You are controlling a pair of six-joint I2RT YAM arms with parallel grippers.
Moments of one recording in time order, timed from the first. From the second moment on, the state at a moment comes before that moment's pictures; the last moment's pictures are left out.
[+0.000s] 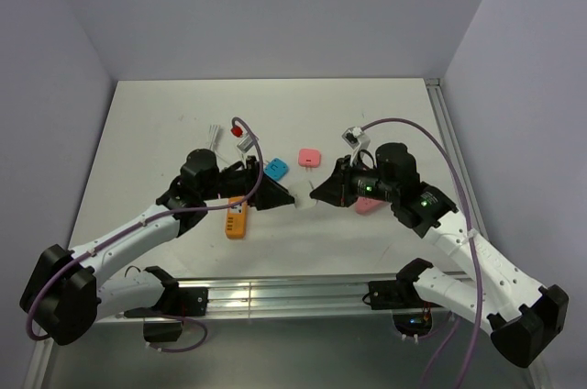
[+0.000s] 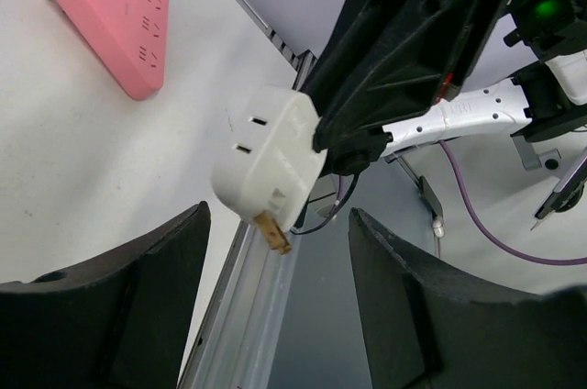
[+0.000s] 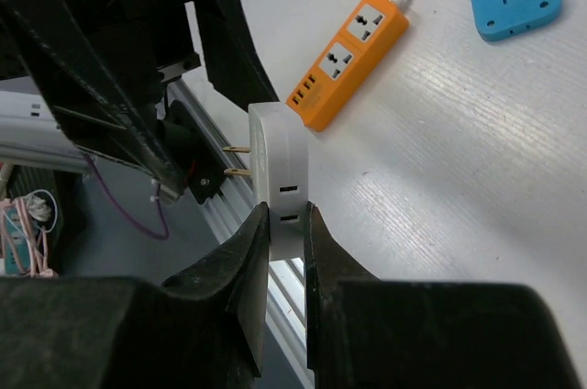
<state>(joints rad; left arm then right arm) -0.64 1.13 0.63 0.38 0.76 -0.74 0.58 0.87 0.79 -0.35 -0.49 0.49</state>
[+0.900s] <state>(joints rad) -0.65 1.14 0.57 0.56 0.76 -0.85 0.58 0.88 0.82 -0.26 -0.55 0.56</state>
